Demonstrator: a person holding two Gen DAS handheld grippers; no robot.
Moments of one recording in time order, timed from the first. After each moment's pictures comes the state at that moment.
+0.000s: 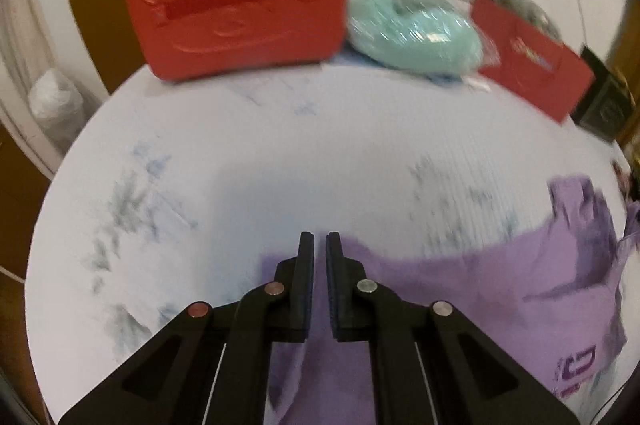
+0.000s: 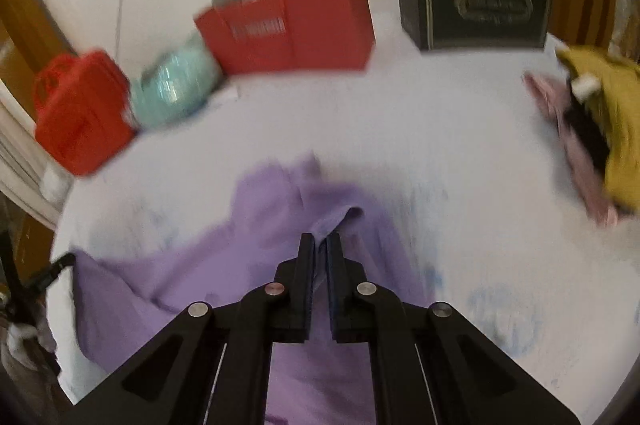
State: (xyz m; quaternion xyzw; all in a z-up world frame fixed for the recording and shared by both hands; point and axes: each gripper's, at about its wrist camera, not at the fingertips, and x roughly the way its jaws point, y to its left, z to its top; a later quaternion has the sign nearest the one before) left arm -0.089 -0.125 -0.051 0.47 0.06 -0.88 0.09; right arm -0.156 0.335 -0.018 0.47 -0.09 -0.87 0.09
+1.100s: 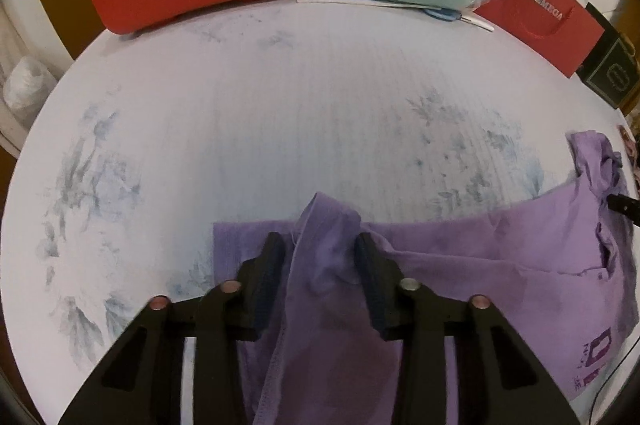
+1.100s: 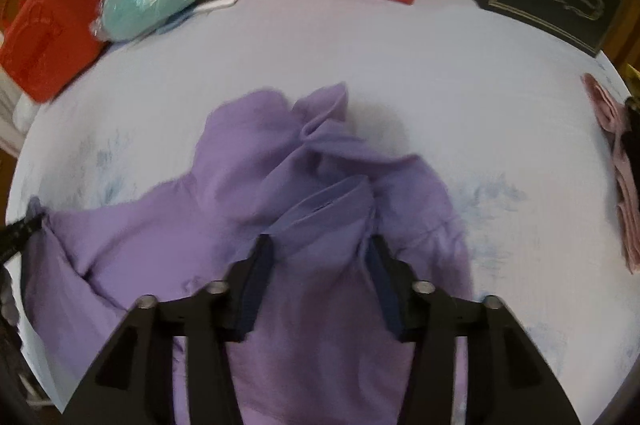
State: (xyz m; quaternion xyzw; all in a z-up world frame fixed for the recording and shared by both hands) left arm -0.111 -0.108 -0.113 0.54 0.04 -0.84 0.05; right arm -0.200 0.282 -0.105 0.55 0.04 -0.83 0.10
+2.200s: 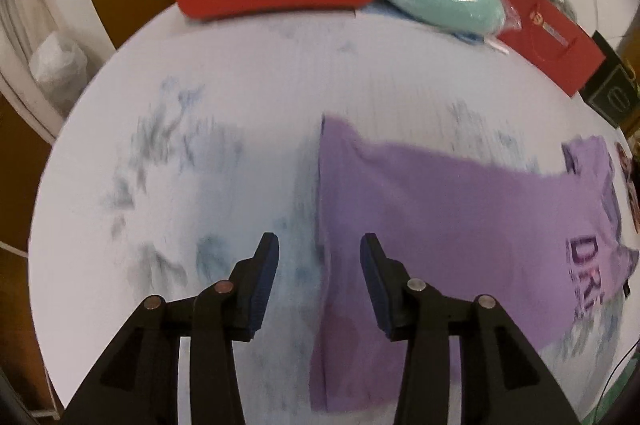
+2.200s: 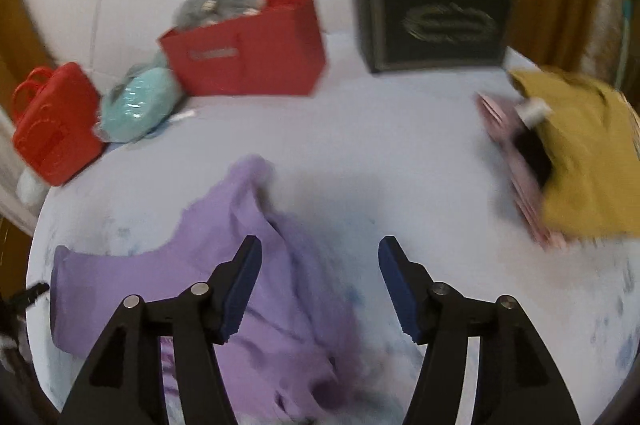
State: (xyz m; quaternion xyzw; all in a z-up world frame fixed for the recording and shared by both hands) left arm -0.047 -0.153 -0.078 0.54 0.08 -0.84 0.07; right arm -0.157 0.396 -0.003 0.48 -0.08 -0.87 0.04
